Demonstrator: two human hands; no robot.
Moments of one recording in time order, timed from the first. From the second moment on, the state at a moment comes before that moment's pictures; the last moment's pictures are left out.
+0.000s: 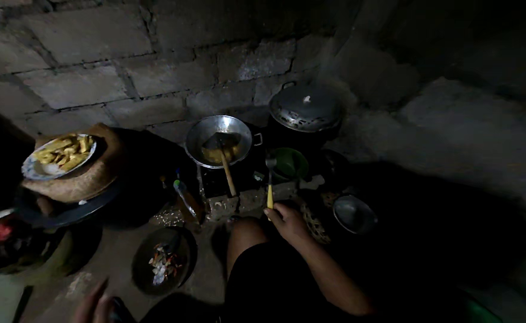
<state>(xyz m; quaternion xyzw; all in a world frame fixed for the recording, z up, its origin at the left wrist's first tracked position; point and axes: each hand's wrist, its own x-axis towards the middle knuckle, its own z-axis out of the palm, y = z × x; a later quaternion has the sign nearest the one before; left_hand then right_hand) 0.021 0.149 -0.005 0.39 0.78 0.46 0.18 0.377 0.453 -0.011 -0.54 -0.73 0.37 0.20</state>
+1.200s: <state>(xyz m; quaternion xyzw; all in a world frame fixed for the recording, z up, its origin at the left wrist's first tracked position) -0.012 0.113 -0.145 0.00 0.72 0.42 0.55 -0.002 0.310 -0.133 -0.20 -0.90 0.37 -0.08</state>
